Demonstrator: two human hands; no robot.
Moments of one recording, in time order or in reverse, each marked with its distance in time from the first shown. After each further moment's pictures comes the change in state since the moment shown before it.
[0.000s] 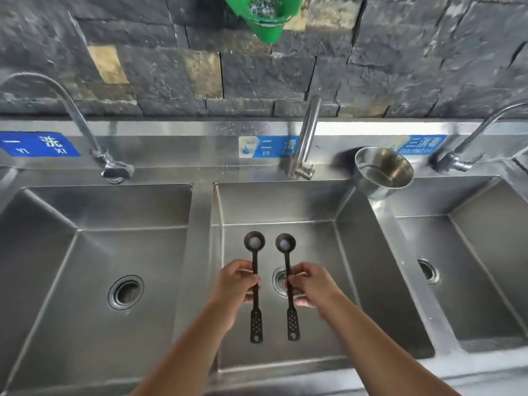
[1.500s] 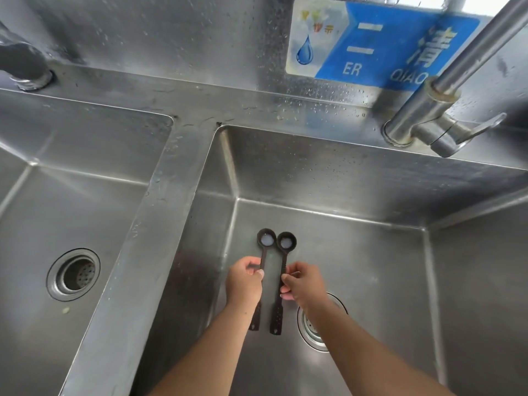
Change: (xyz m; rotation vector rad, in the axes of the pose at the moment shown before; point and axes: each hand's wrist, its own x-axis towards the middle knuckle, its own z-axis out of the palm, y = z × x) left_hand 0.310 -0.176 0.032 0.105 0.443 -0.114; right_hand 0.354 0.122 0.080 -0.177 -0.063 0.066
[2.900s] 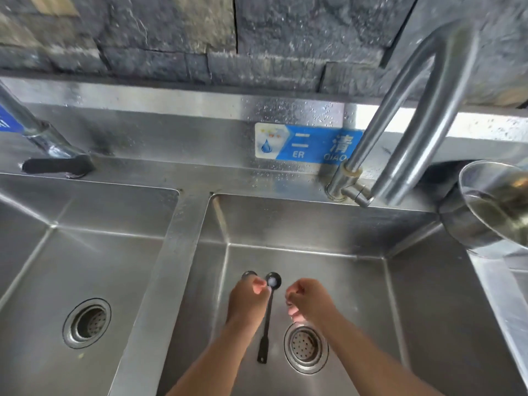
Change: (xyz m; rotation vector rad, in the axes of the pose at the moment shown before) left_hand -0.077 0.112 -0.027 0.296 -0.079 0.208; right_hand -0.084 -0.086 -0.068 -0.148 0.001 -0.071
